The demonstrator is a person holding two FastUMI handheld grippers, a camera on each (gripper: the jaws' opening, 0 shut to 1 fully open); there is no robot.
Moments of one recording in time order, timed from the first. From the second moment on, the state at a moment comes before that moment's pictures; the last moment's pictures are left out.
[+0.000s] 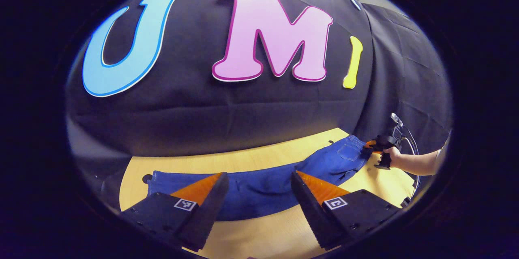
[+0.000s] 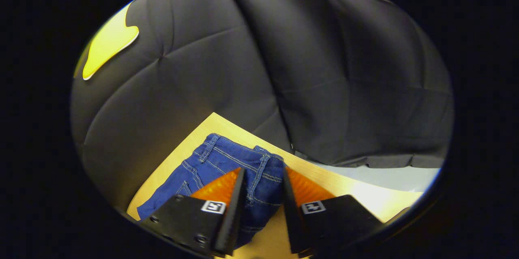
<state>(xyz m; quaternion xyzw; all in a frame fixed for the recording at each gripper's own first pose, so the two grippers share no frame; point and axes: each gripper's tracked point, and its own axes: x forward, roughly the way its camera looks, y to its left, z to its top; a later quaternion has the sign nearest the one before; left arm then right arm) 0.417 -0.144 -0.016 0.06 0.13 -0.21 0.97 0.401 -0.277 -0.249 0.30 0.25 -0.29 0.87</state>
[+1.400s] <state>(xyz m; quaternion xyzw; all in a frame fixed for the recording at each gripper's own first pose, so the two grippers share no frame) 0.349 -0.062 -0.104 -0.06 0.16 -0.14 0.97 0.293 0.101 -0.108 0.11 0.09 0.18 0.97</state>
